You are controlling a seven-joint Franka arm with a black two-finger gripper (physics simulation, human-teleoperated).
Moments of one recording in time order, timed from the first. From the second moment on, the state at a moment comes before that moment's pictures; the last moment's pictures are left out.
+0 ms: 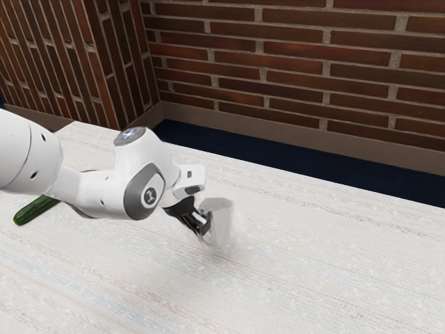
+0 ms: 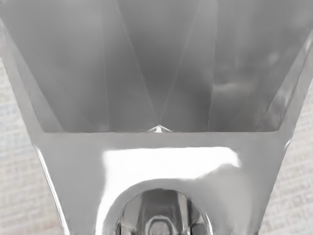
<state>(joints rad) -0.57 0.12 0.34 -2.33 -0.41 2.70 0.36</state>
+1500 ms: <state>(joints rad) -0.39 0.20 0.30 -2.49 -0.42 3.15 0.59</state>
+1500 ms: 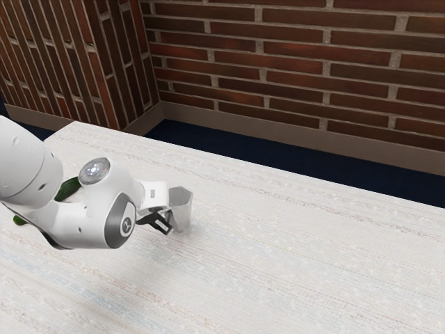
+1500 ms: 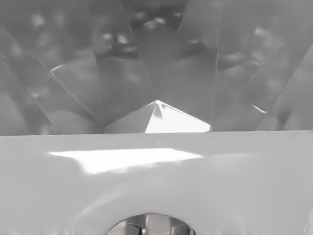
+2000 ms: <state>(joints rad) -0.39 0.18 0.30 -2.49 -0.47 3.08 0.60</state>
